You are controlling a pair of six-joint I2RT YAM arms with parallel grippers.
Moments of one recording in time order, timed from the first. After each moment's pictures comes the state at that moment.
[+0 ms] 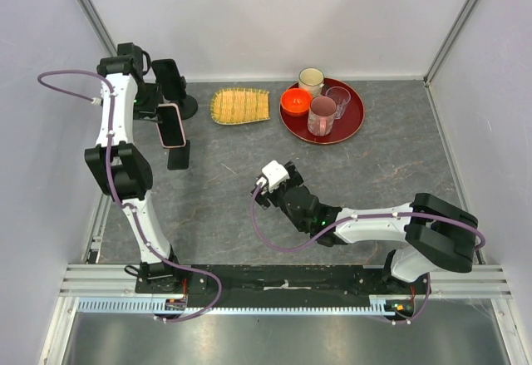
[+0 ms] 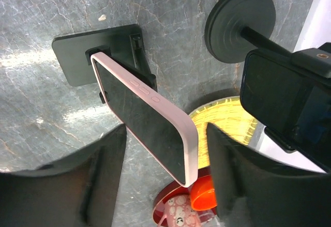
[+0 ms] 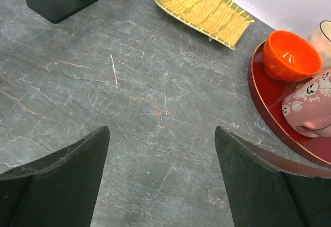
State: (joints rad) left arm 0.15 2.07 2.19 -1.35 -0.16 -1.41; right arm 1.15 1.50 0.65 0.69 0.58 -0.14
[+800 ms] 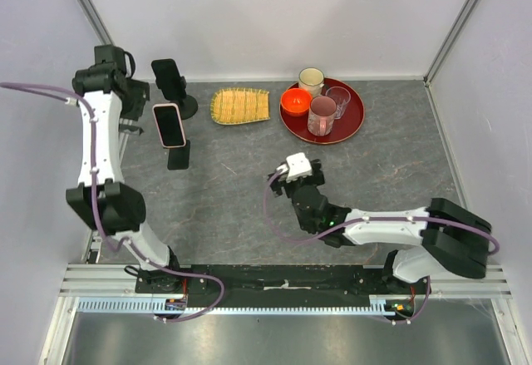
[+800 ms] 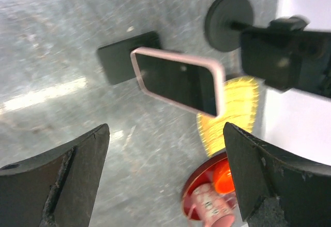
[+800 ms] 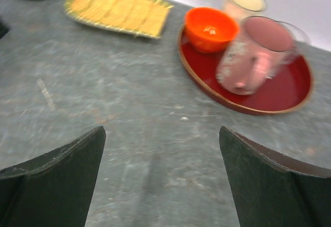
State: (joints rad) left arm 0.16 1.78 2.05 -1.34 -0.23 -1.28; right arm 1.14 1.46 0.63 0.69 0.86 -0.07
